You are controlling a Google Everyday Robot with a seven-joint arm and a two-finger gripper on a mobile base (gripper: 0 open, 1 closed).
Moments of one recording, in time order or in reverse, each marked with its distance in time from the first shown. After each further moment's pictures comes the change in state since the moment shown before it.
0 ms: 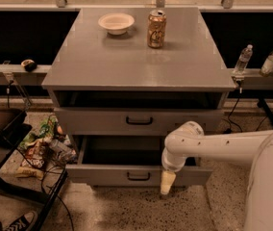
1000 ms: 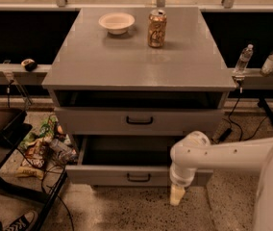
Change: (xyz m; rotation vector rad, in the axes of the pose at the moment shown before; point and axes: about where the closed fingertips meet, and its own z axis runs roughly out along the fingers) arm 0.053 0.058 0.003 -0.105 0.109 0.054
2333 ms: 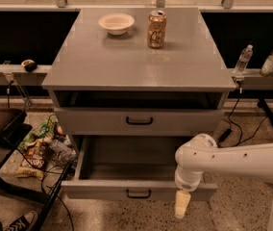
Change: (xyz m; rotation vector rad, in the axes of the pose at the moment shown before) arm 0.016 0.022 -0.017 -0.021 0.016 0.026
